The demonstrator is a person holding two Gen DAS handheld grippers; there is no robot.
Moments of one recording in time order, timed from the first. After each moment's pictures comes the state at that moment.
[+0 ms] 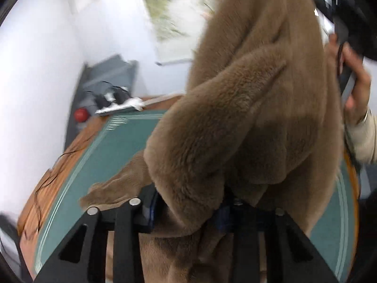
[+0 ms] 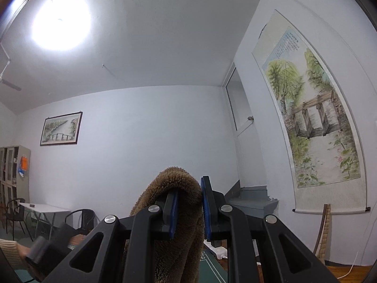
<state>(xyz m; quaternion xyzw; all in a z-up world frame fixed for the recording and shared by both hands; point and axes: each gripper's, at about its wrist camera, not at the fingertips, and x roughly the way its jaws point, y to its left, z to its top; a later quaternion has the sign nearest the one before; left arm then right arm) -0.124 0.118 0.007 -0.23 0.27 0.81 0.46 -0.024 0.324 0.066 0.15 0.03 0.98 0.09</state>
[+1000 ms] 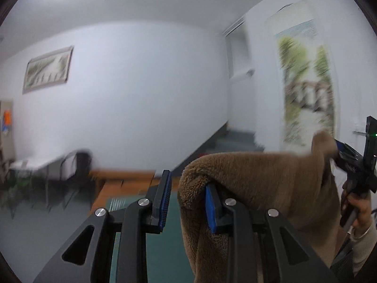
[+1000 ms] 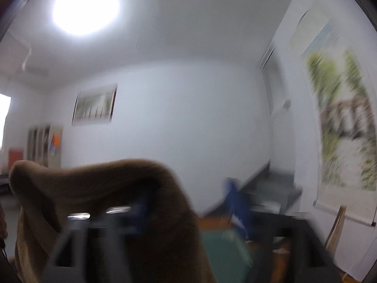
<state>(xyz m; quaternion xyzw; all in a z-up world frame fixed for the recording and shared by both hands) 0.068 -0.052 0.111 -0.11 0.00 0.99 0.11 0.014 0.250 0.149 -0.01 -0.02 1.00 -0.04</state>
